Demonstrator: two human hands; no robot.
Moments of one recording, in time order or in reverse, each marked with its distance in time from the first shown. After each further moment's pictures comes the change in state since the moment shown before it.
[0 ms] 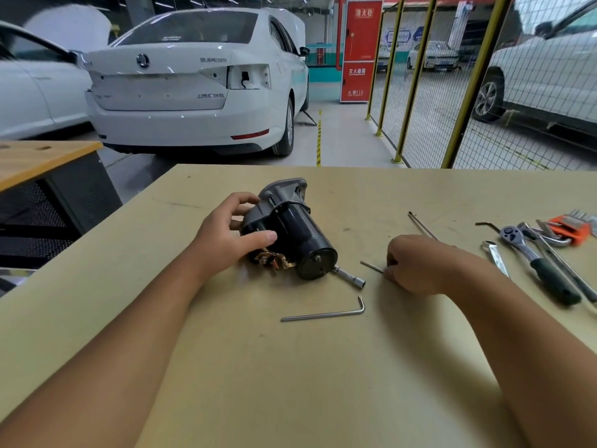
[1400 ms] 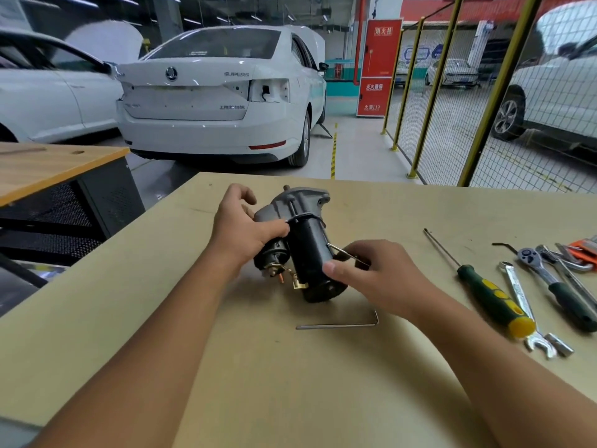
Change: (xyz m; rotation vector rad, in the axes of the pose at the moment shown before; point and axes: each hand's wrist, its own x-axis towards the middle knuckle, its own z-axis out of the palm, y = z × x) left_hand 0.005 0.035 0.006 -0.039 0.331 -0.142; right_hand -0.014 -0.058 0.013 0.786 0.368 -0.365
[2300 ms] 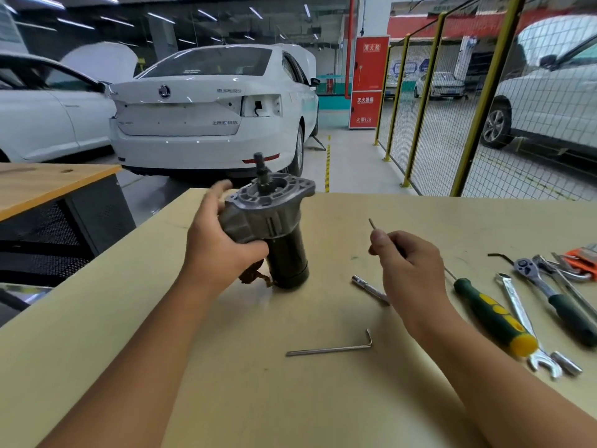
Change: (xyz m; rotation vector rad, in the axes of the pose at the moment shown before) left_hand -0.005 0.003 -0.011 0.050 0.055 0.264; right_hand 0.009 0.016 -0.008 0.340 0.570 0.107
